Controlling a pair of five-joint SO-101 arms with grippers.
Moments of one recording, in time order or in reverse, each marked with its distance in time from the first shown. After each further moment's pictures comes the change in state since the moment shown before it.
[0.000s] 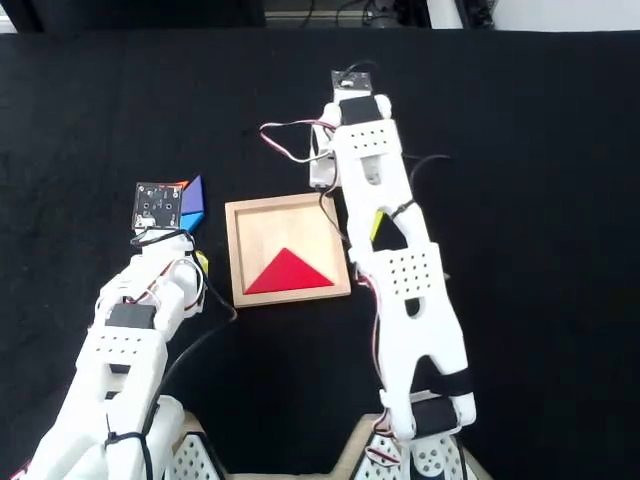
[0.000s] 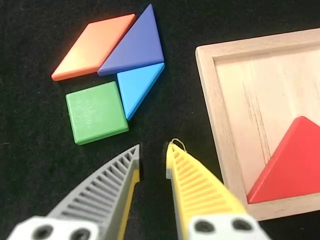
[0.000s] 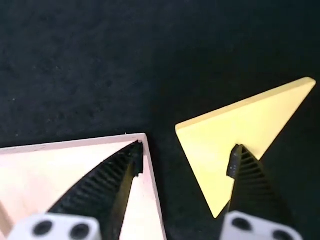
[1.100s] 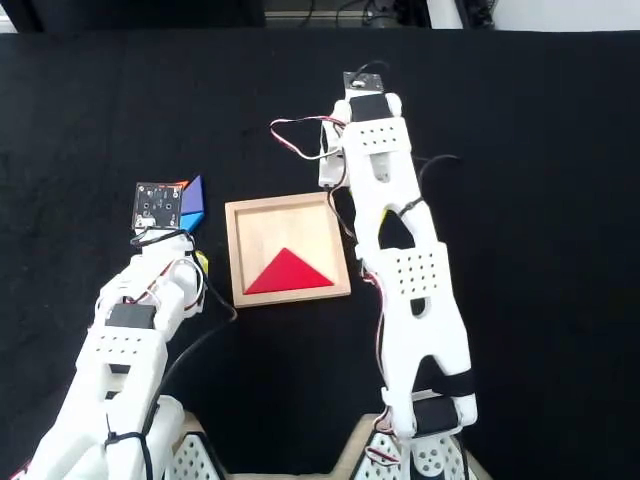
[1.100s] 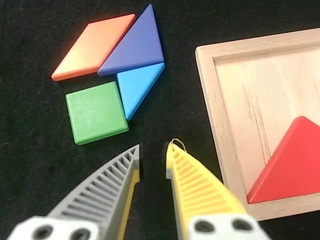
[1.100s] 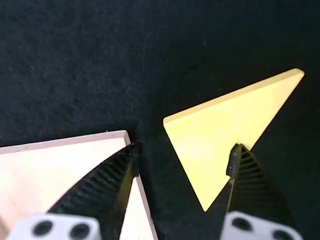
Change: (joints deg) left arm 0.0 0.0 0.0 0.0 0.0; right arm 1.6 -2.5 3.7 0.0 -0.1
